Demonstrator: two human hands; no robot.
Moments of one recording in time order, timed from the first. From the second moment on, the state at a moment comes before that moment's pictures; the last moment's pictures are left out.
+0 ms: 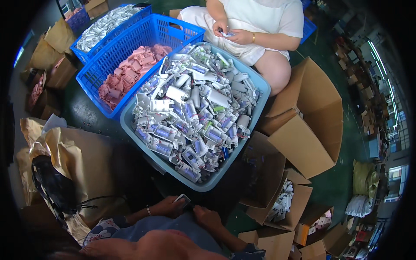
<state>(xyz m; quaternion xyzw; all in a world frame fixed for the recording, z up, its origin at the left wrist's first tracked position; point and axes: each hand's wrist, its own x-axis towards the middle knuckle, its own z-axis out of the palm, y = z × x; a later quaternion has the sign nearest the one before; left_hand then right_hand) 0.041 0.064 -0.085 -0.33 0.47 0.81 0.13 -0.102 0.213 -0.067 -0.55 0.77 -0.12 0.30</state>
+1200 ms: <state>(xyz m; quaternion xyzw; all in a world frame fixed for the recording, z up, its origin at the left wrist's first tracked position) 0.051 0.056 -0.045 -0.18 0.50 0.81 0.23 -0.145 0.216 -0.044 -0.79 0.57 -0.21 0.11</state>
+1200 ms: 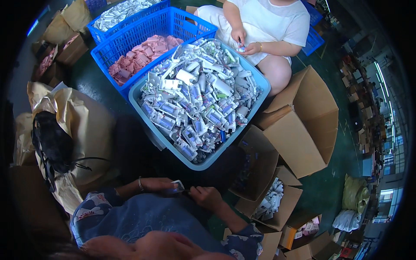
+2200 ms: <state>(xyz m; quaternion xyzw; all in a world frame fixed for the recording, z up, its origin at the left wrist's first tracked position) -0.014 0.043 -0.045 -0.33 0.71 0.55 -0.28 -0.095 0.130 -0.037 -0.21 0.63 -0.65 0.36</state>
